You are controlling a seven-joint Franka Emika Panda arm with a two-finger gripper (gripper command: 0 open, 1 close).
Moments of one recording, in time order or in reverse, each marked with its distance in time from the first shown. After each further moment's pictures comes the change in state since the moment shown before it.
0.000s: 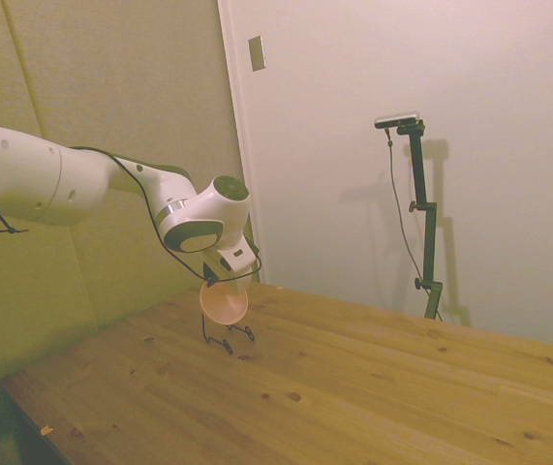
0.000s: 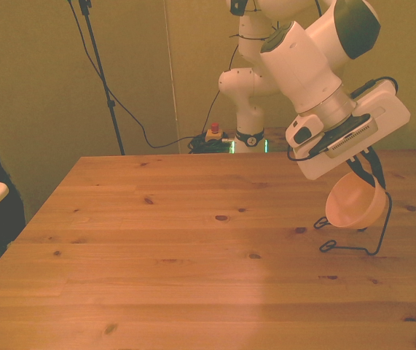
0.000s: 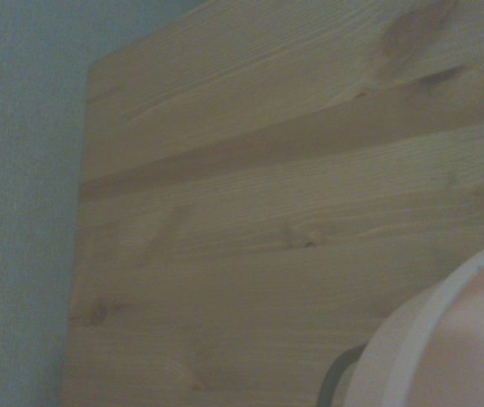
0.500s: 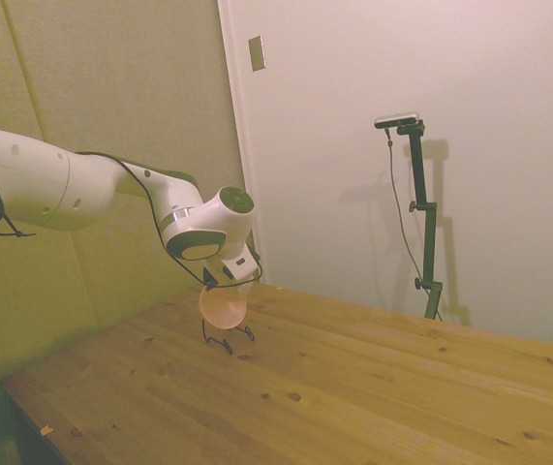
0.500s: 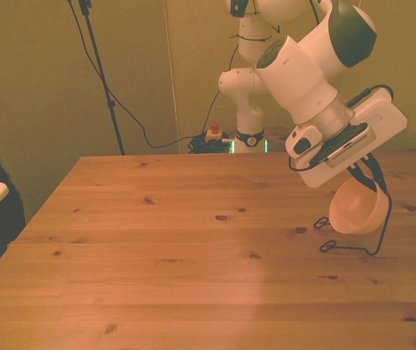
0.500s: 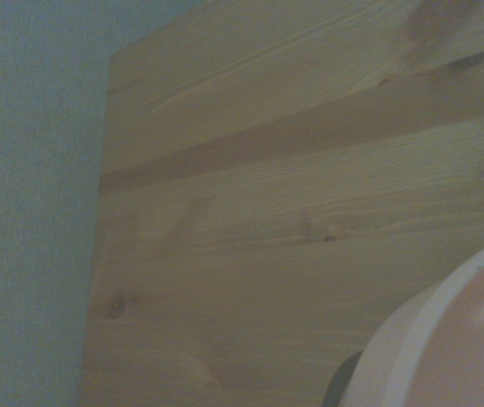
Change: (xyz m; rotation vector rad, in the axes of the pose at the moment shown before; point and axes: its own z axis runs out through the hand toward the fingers) arm 0.010 0.012 0.019 0.052 -0.063 -0.013
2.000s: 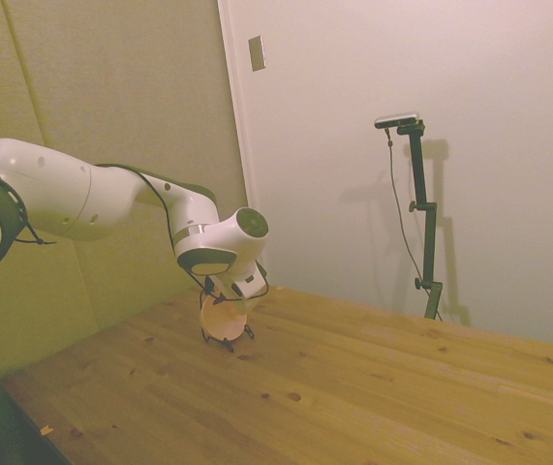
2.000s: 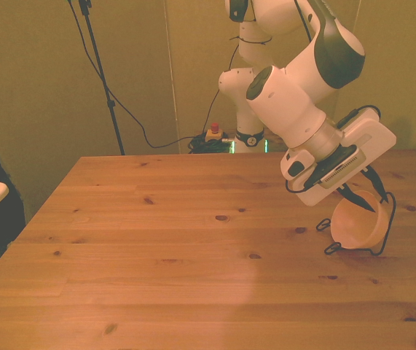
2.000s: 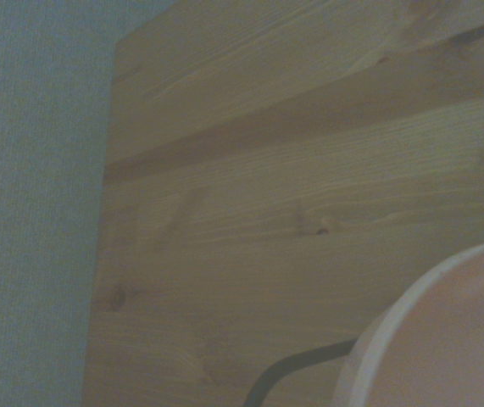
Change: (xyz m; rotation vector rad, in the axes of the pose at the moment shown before) arm 0.022 0.018 0.011 0.022 -0.052 0.001
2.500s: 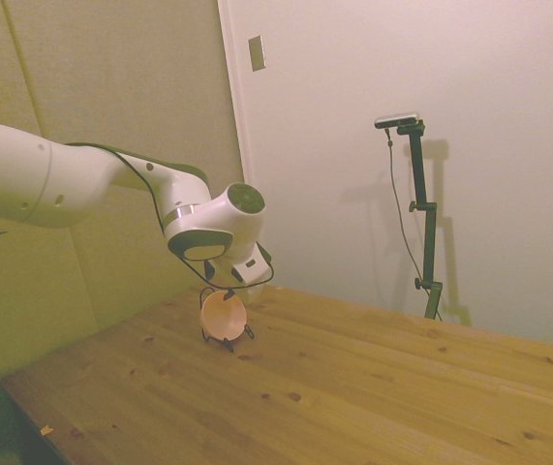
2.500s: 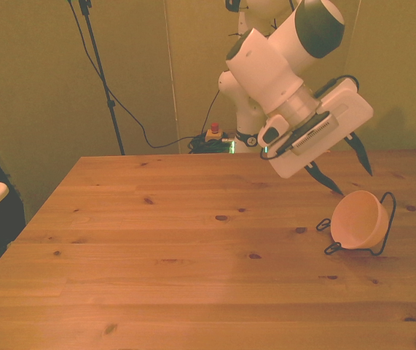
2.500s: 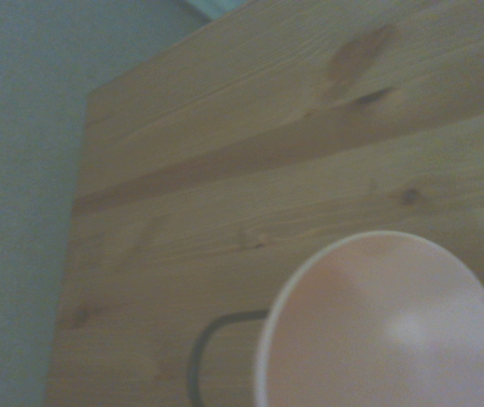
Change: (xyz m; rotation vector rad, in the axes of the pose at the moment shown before) arm -0.024 0.013 -0.075 -0.024 0.145 0.025
